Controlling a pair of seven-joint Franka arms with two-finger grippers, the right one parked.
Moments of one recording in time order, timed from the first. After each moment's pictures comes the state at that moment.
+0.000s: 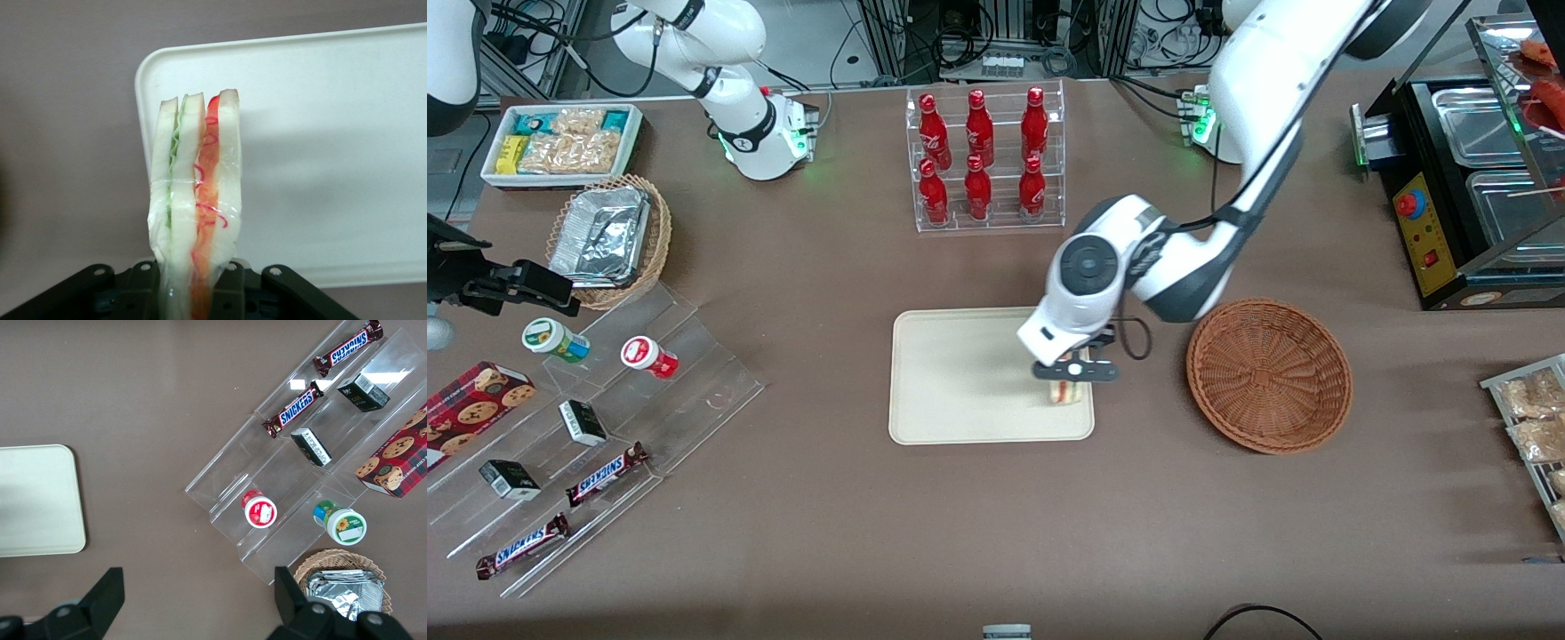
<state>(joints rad) -0.33 0.63 -0.42 -1.57 0.27 2.07 -0.76</state>
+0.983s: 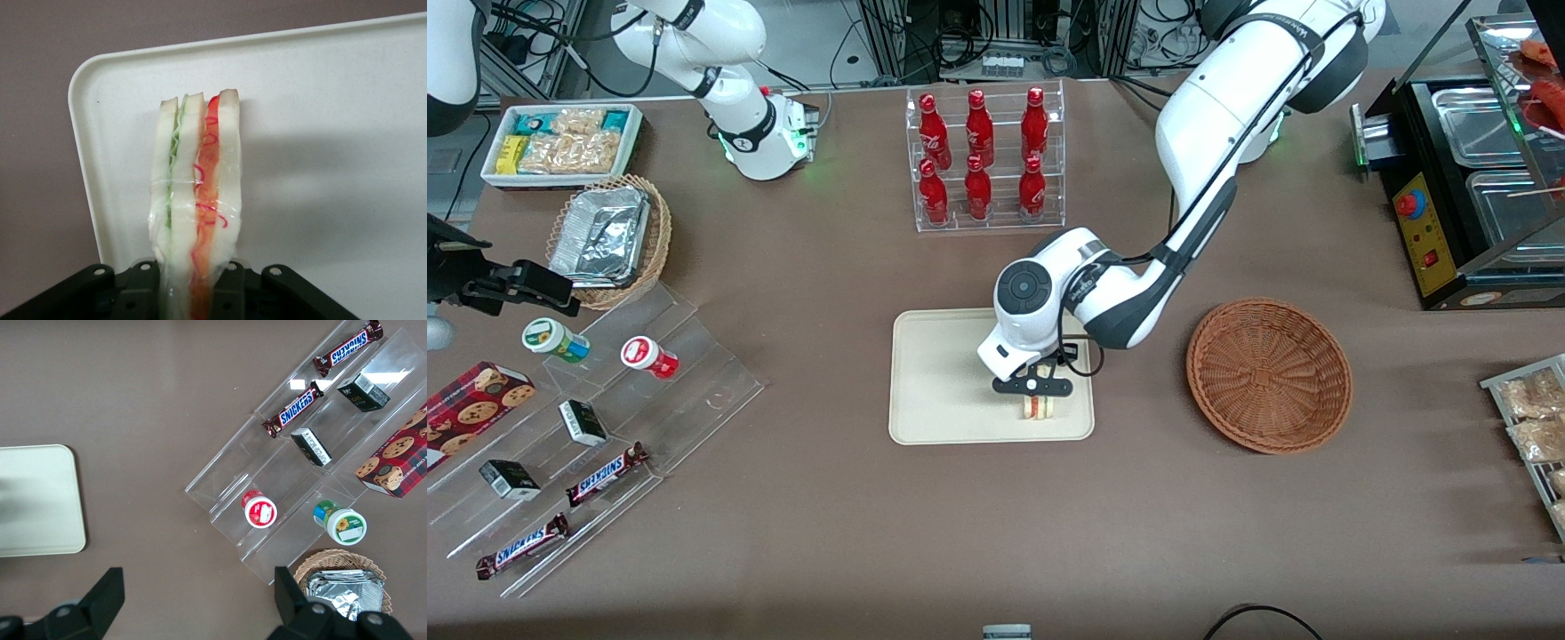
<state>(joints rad) -0.43 0.81 -0.38 -1.41 0.36 2.07 -0.83</state>
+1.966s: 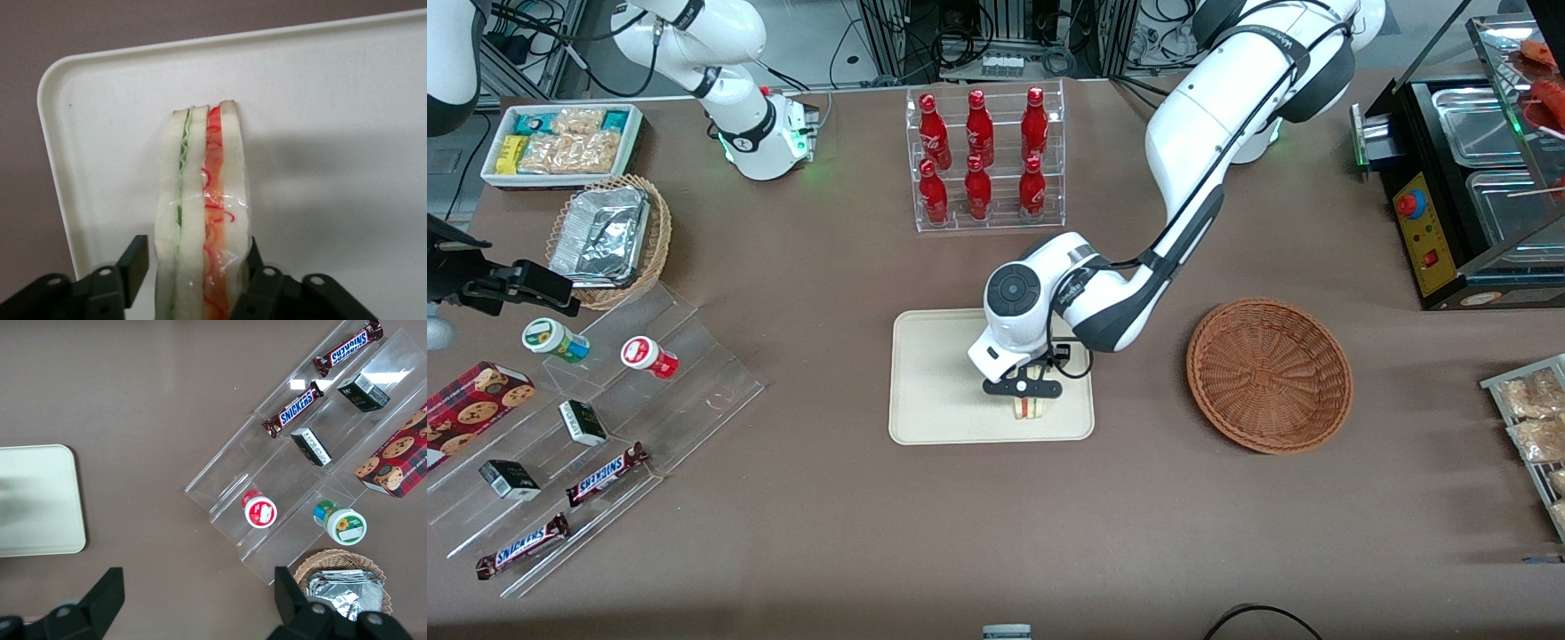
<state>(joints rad) -0.46 0.85 -0.37 -1.36 0.37 2.08 -0.84</state>
